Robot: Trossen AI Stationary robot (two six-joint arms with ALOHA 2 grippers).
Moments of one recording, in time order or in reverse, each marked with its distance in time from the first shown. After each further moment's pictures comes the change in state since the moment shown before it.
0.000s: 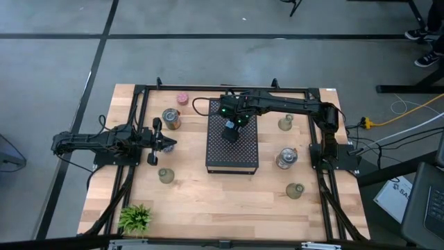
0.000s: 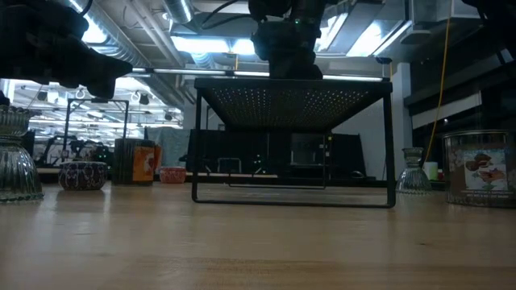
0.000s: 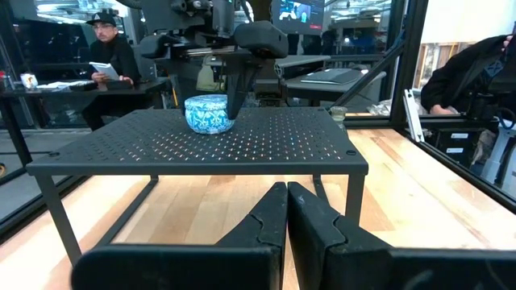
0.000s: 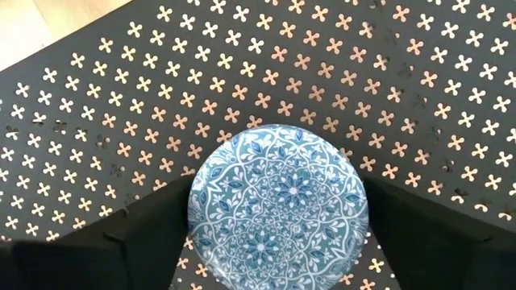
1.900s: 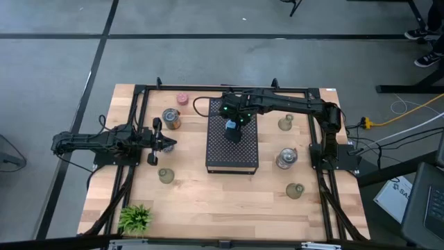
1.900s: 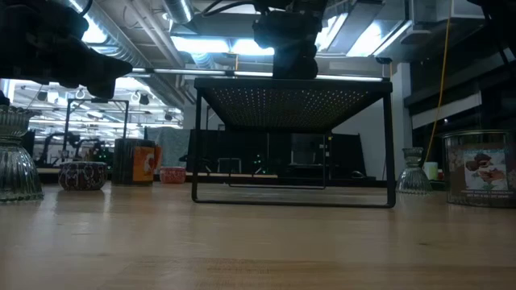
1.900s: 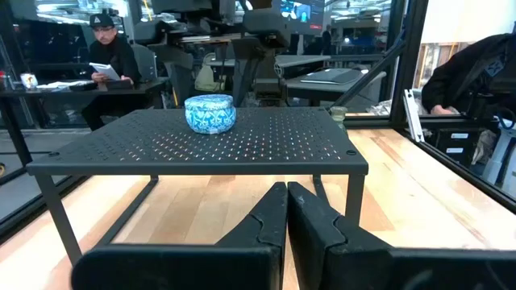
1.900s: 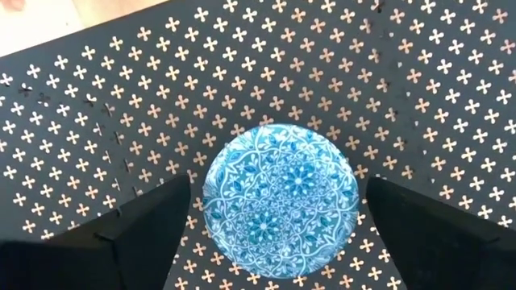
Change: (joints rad) left arm 0.000 0.000 0.000 0.000 0.000 0.000; right arm 0.002 -0.027 0.011 -0.007 -0.011 -0.144
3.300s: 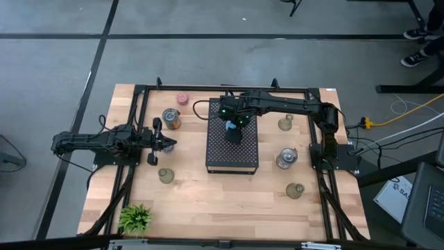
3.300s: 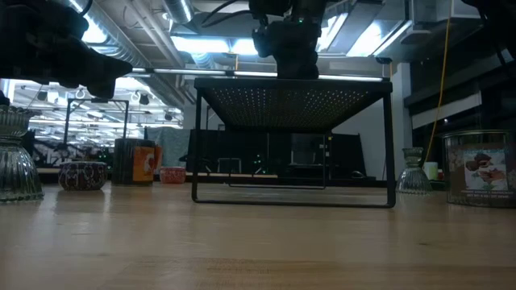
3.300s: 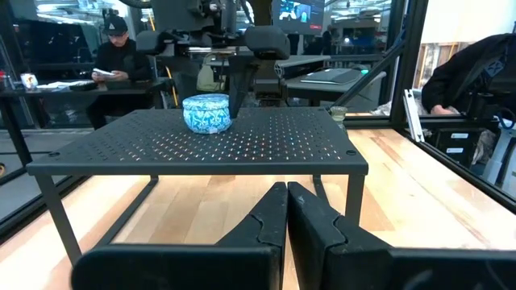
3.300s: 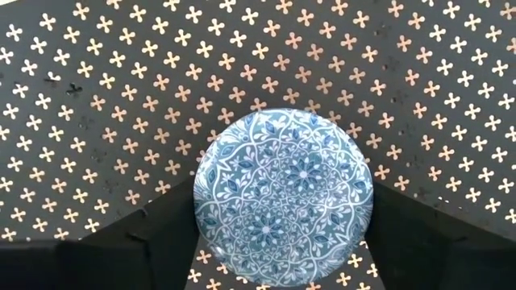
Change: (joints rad) left arm 0.000 0.000 0.000 0.000 0.000 0.000; right arm 0.005 0.030 0.000 -0.030 0.027 -0.007
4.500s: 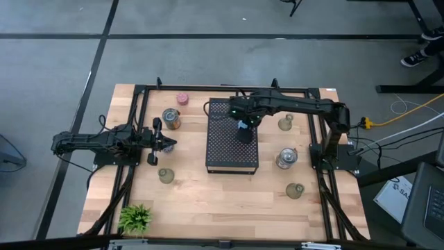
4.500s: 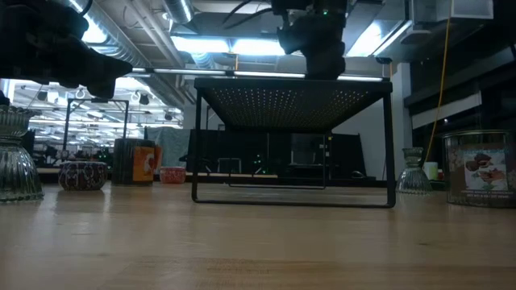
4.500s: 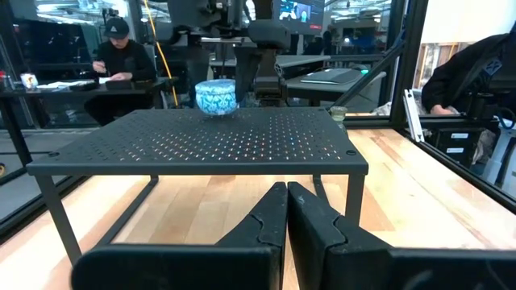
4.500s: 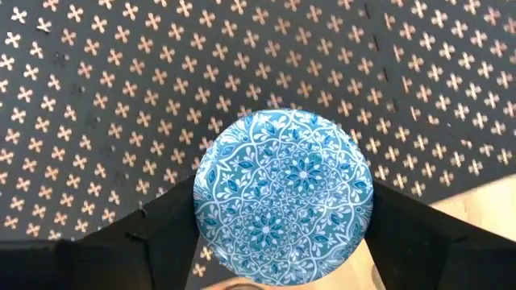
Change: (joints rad) left arm 0.000 0.000 0.000 0.000 0.000 0.000; right arm -0.002 -0.129 -0.117 -0.097 0.027 0.076
